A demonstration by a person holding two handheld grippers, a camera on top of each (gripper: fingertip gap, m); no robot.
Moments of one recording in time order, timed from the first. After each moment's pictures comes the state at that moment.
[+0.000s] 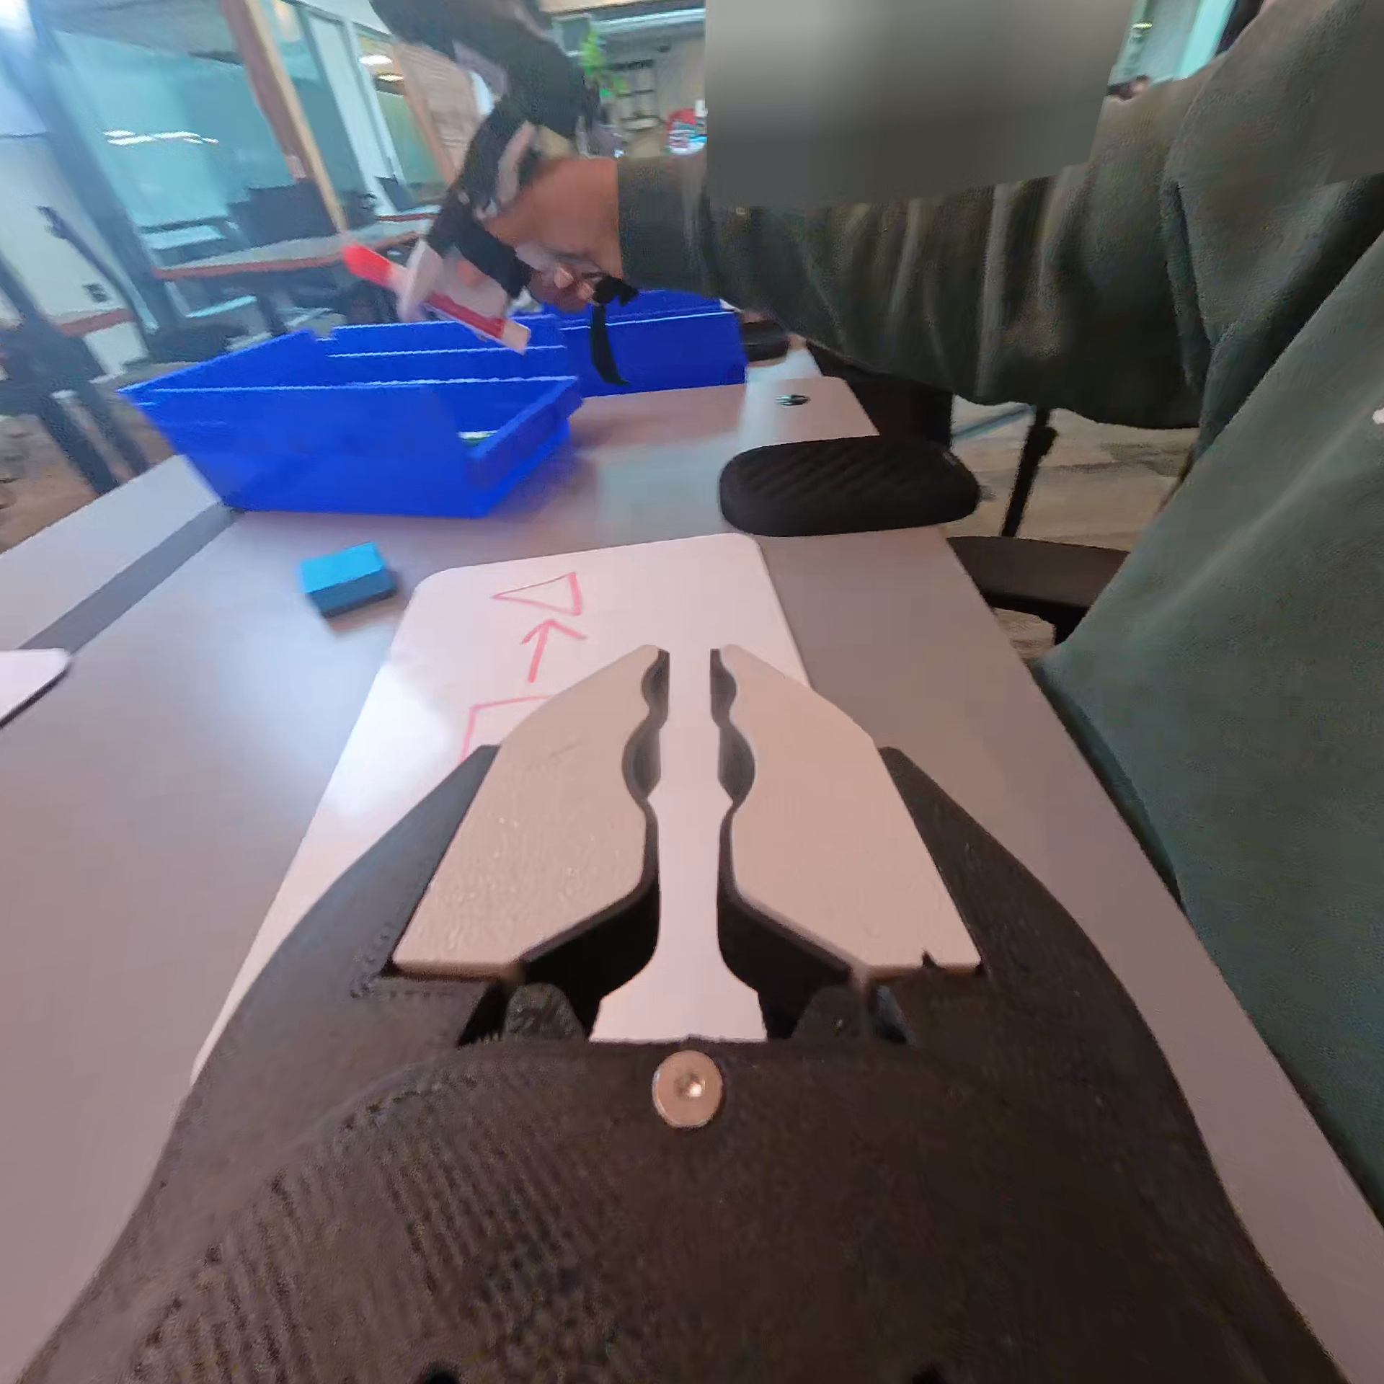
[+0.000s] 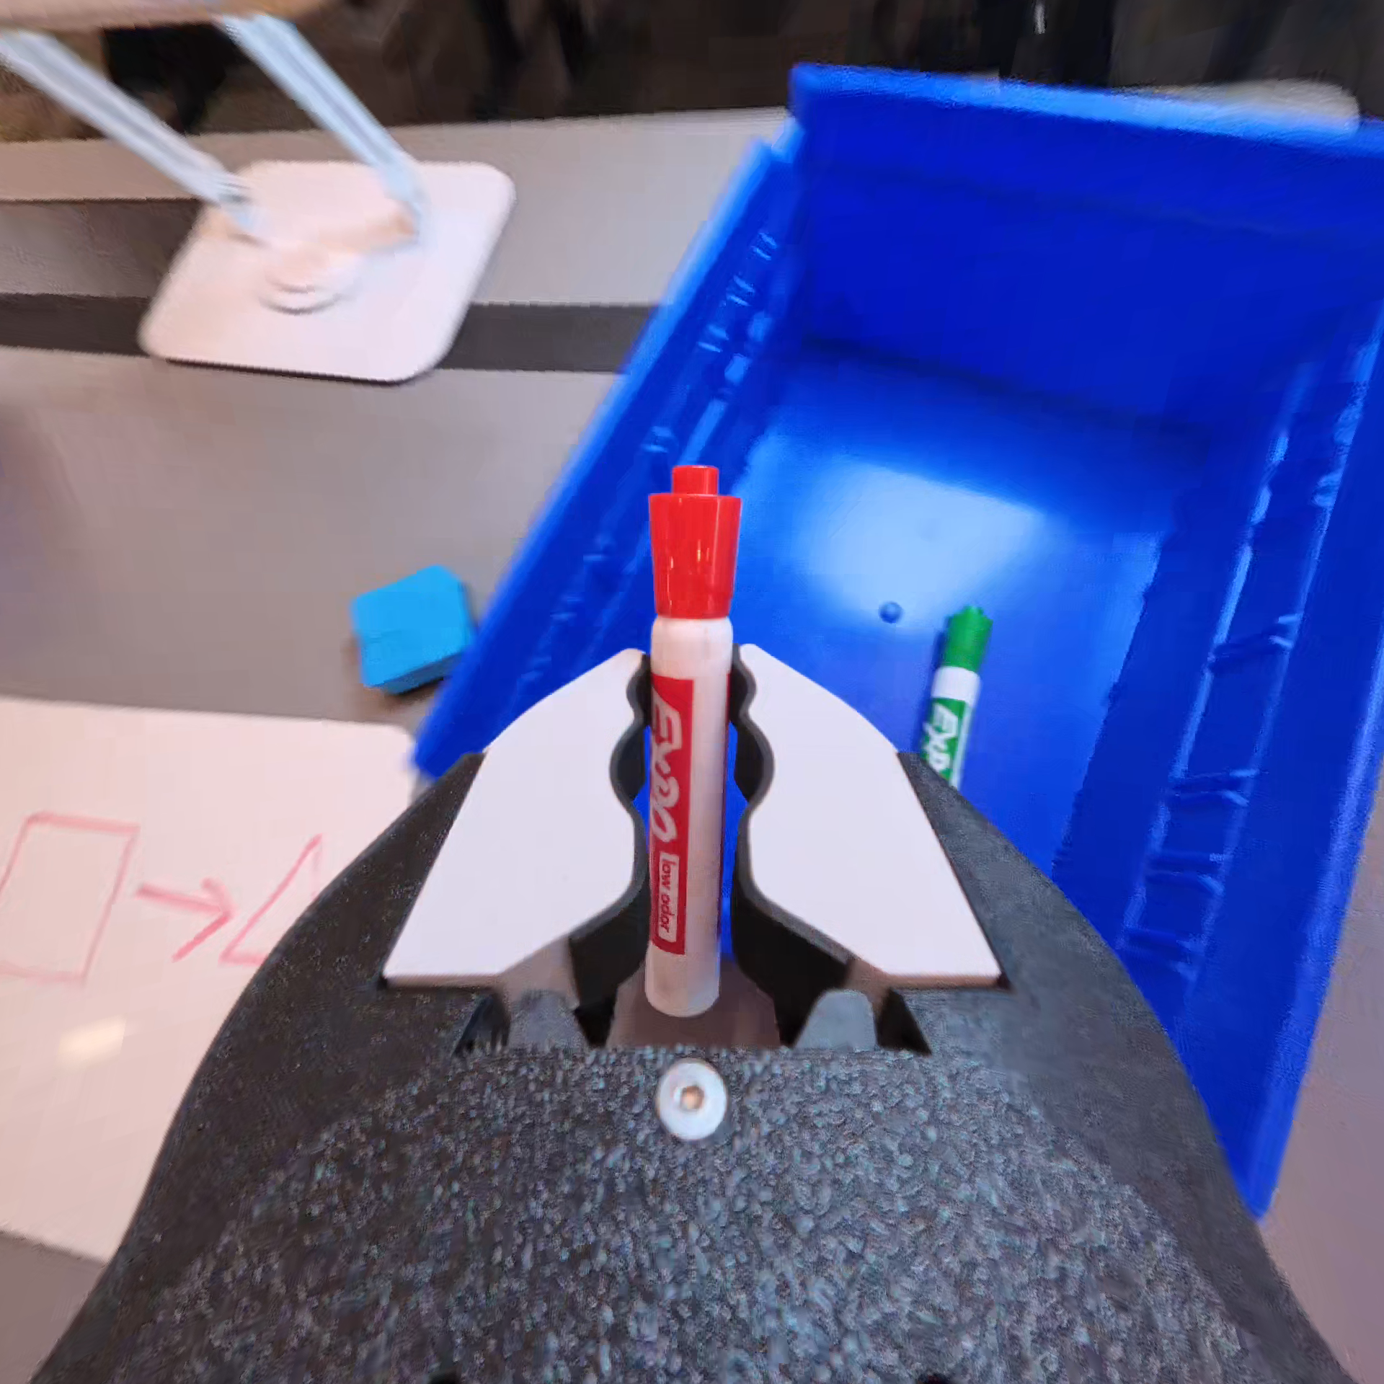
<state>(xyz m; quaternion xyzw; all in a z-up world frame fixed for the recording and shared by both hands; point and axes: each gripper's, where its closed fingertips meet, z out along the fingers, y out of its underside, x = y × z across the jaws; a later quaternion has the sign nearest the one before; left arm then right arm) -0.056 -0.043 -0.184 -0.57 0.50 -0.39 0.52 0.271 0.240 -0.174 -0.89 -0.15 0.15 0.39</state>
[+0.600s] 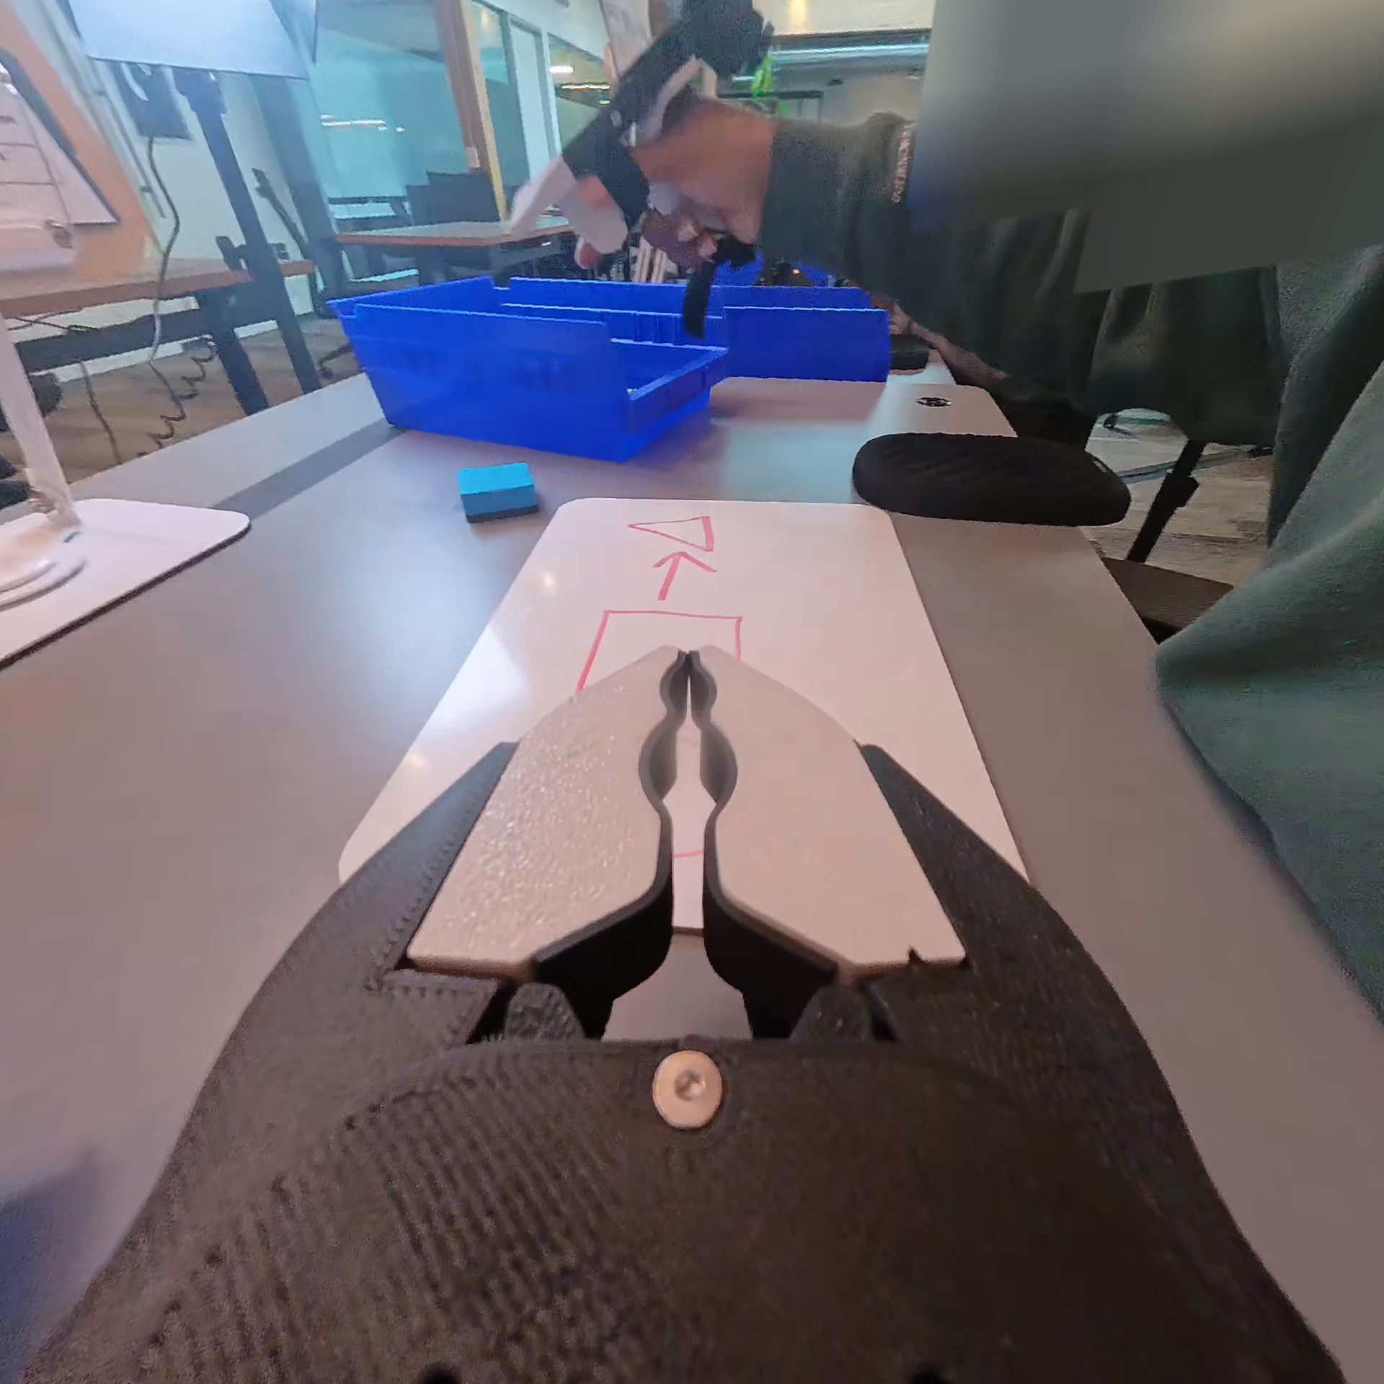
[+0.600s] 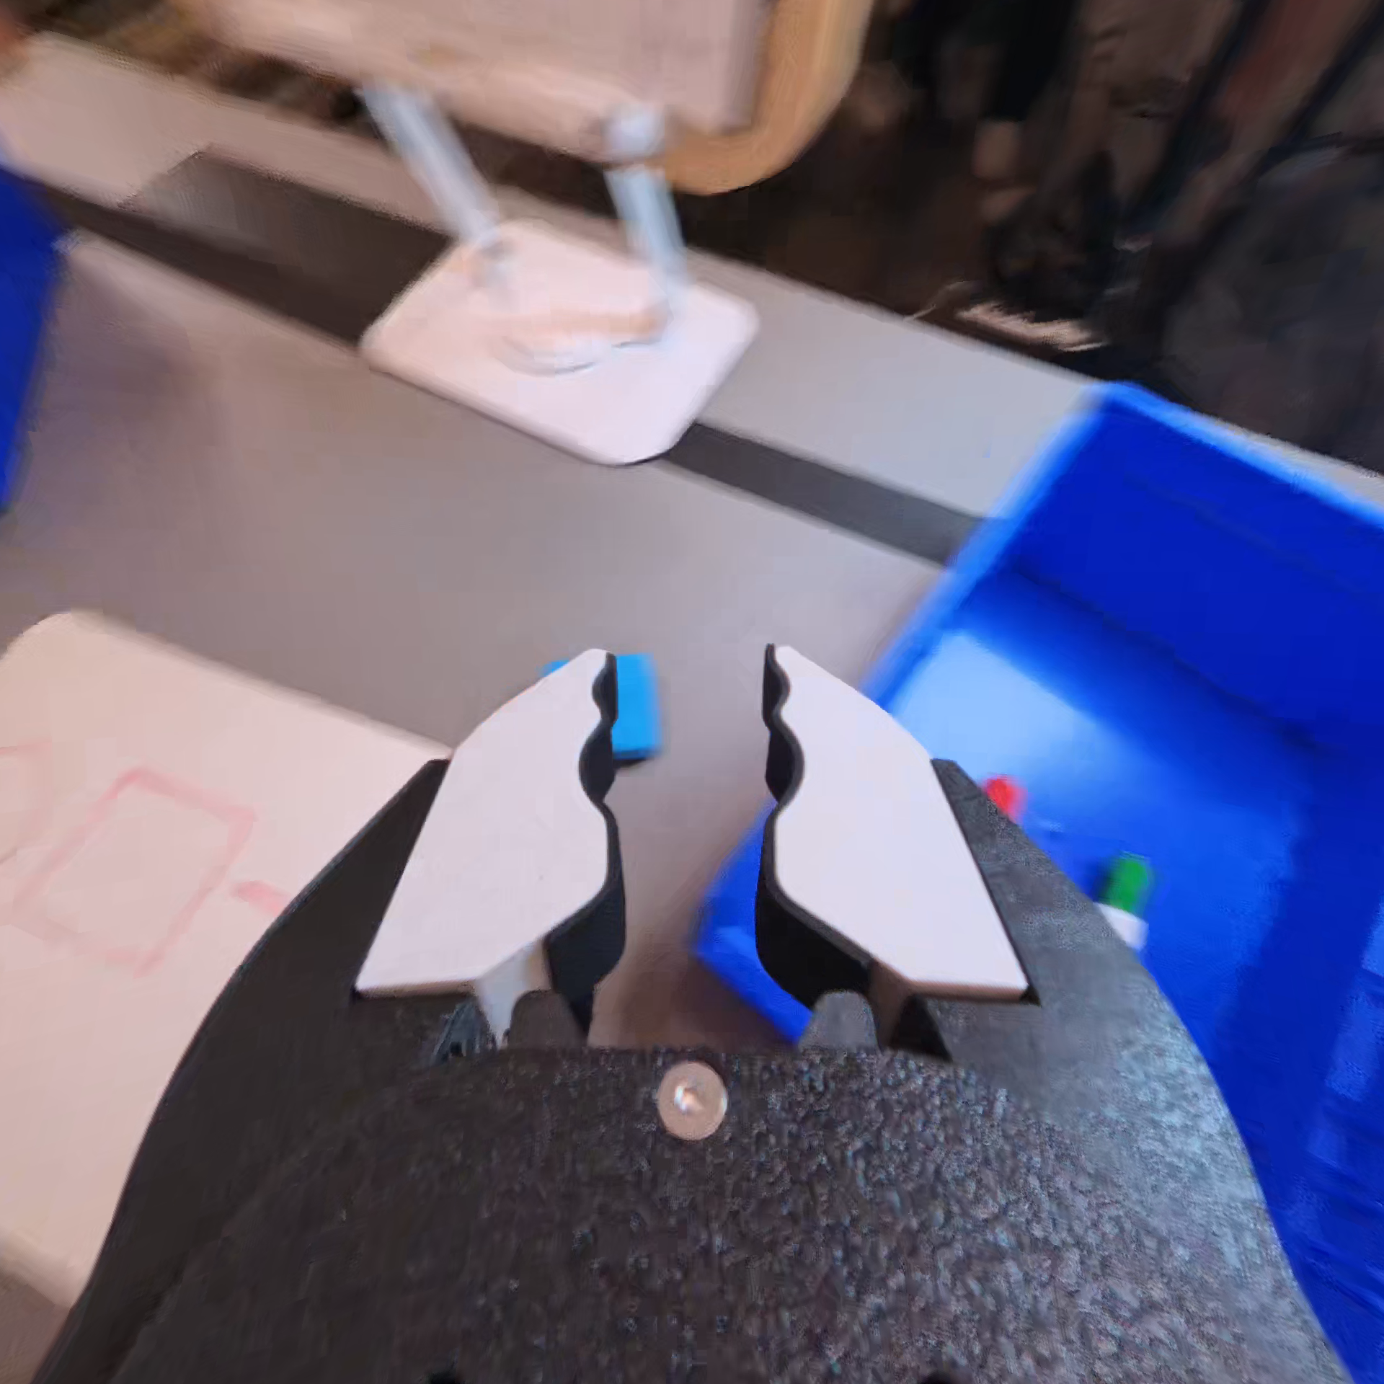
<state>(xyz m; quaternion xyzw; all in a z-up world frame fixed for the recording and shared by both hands) -0.100 -0.002 -0.206 -0.62 0.42 -0.37 0.55 0.183 0.243 -0.143 -0.84 -0.27 0.14 0.45</state>
